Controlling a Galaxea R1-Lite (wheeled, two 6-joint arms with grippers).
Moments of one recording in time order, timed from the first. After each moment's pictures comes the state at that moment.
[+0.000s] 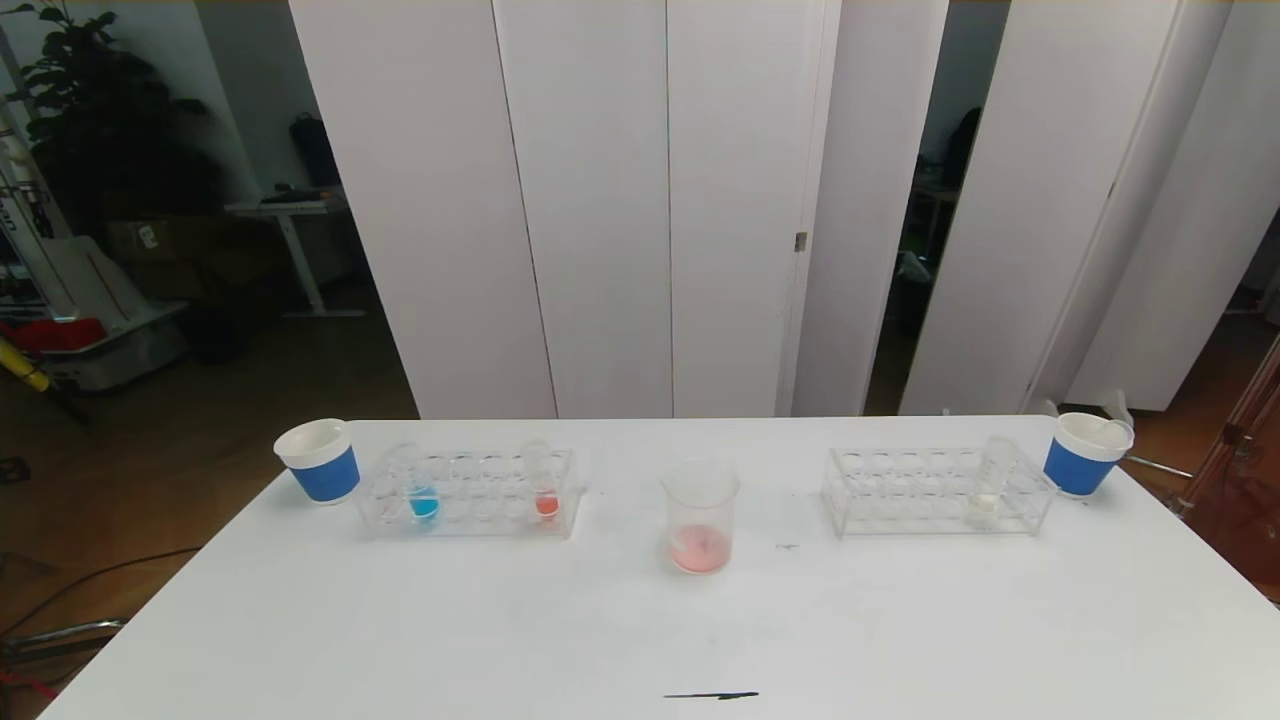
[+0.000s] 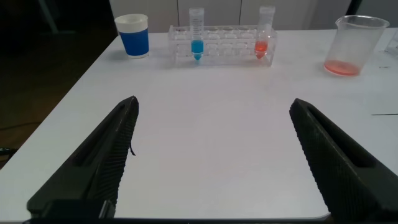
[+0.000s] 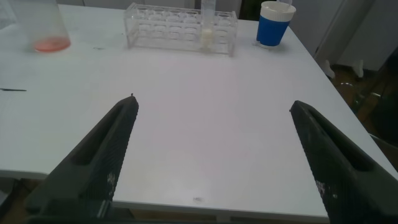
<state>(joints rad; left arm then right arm) 0.00 0.00 0.00 0.00 0.00 0.00 0.00 0.00 -0.06 0.14 0.01 -0.04</state>
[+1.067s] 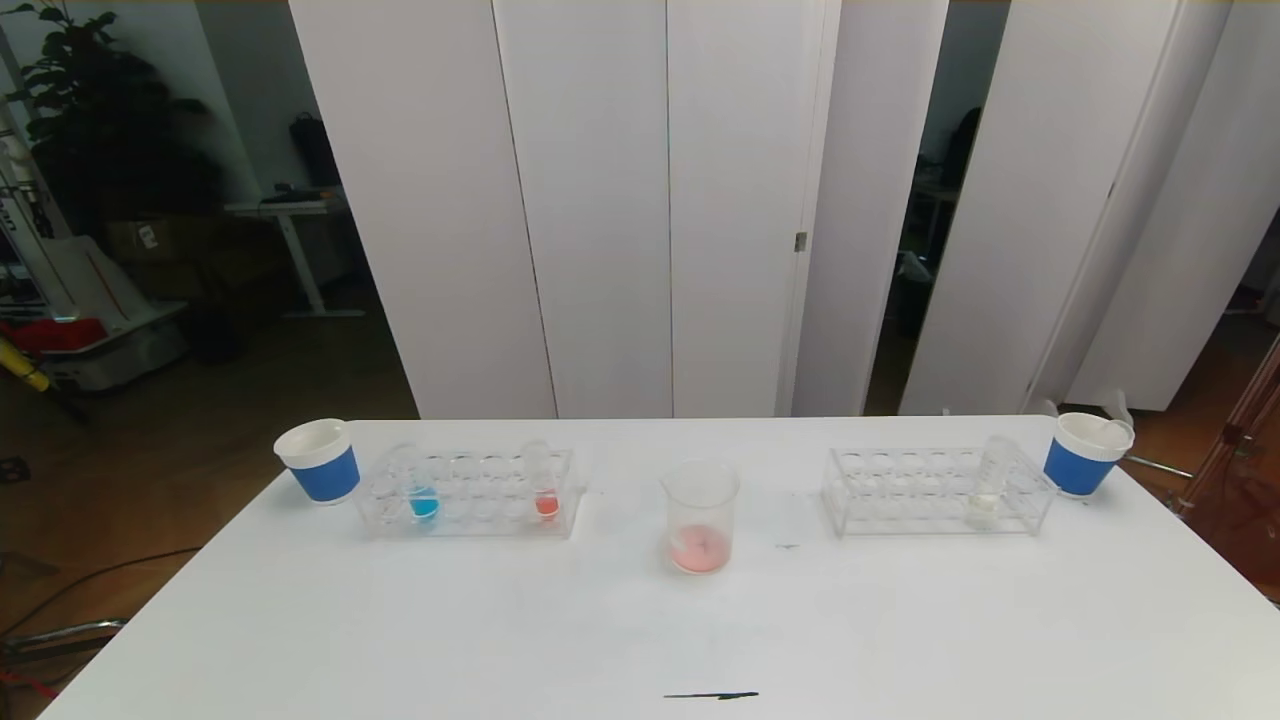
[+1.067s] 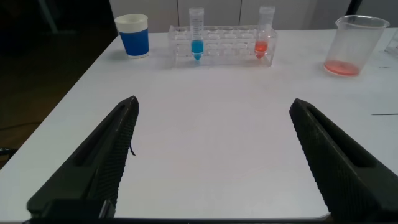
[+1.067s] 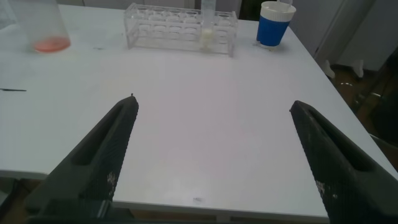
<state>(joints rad) 0.00 0.00 0.00 0.00 0.00 0.00 0.00 0.00 -0.06 0.14 0.01 -0.04</state>
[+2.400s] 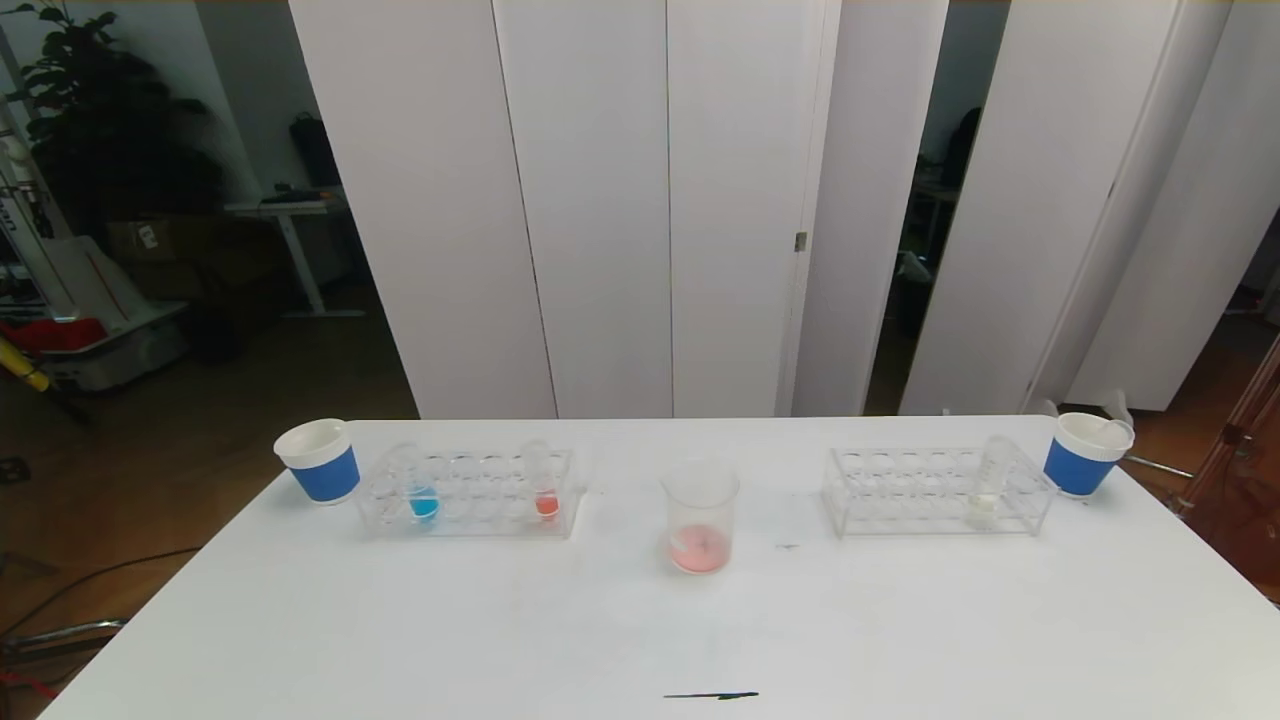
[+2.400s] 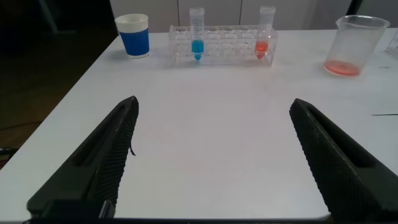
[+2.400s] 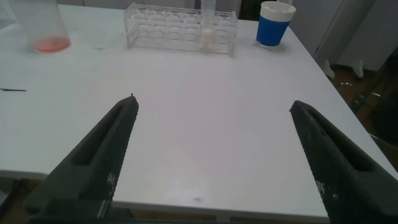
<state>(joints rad) 0.00 0.00 0.00 0.00 0.00 0.00 0.00 0.00 -0.06 0.14 0.01 -0.04</state>
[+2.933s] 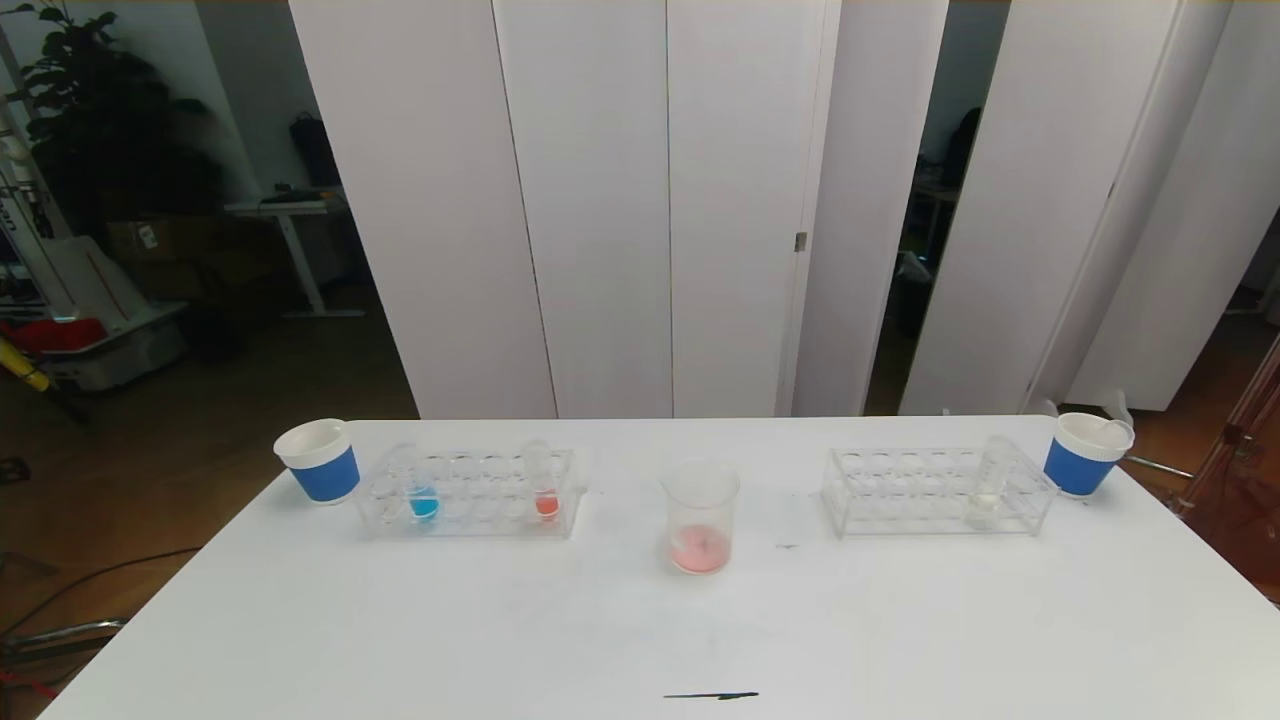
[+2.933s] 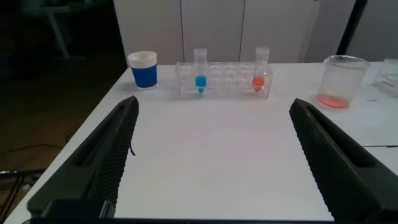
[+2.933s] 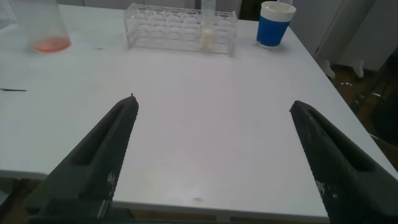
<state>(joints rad) 0.00 0.01 -0.15 0.04 0.02 0.00 0.00 0.00 -0.06 0.14 0.01 -0.04</state>
